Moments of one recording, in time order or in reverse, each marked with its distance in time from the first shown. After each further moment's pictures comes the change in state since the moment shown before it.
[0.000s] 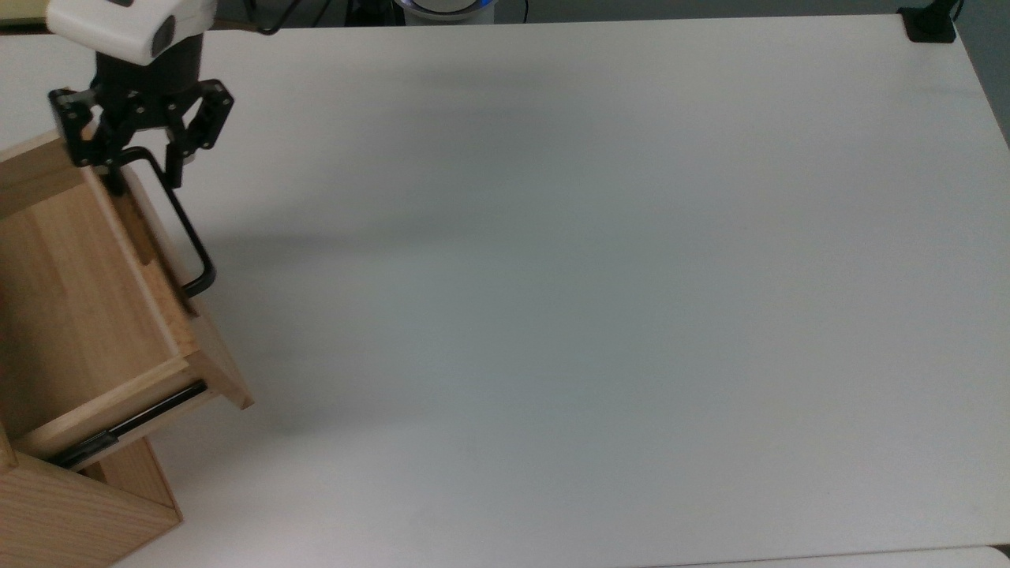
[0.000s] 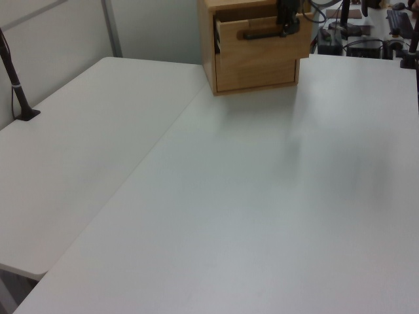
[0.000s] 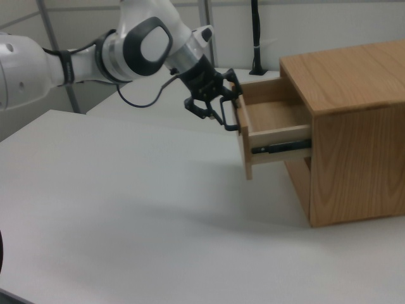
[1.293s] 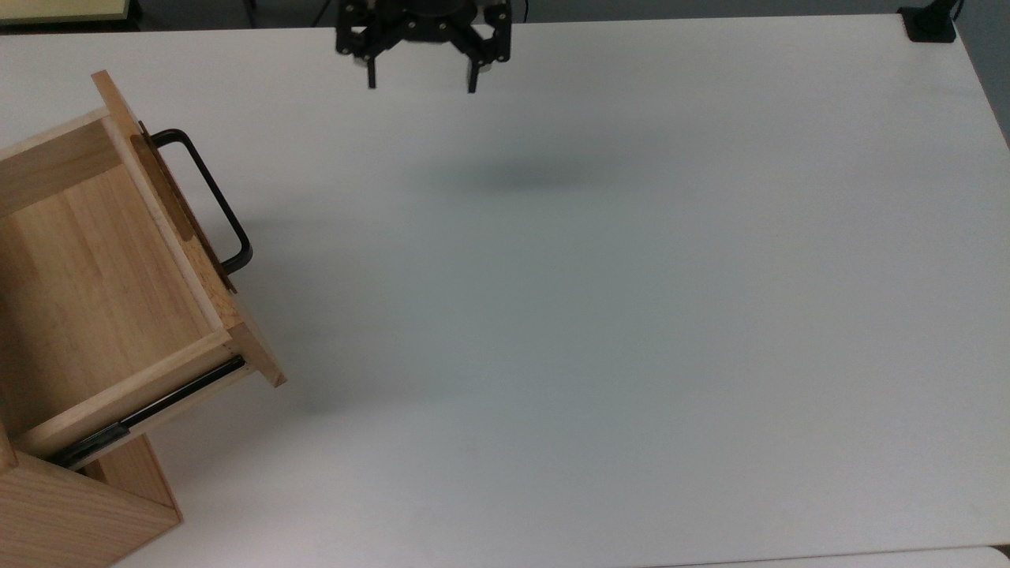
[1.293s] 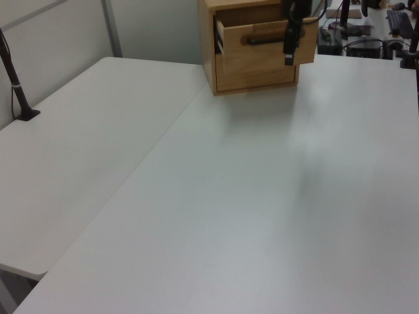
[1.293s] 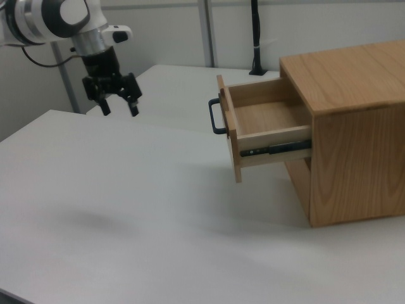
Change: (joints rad) arm 0.107 -0.130 0.248 0.026 0.145 -0.540 0.819
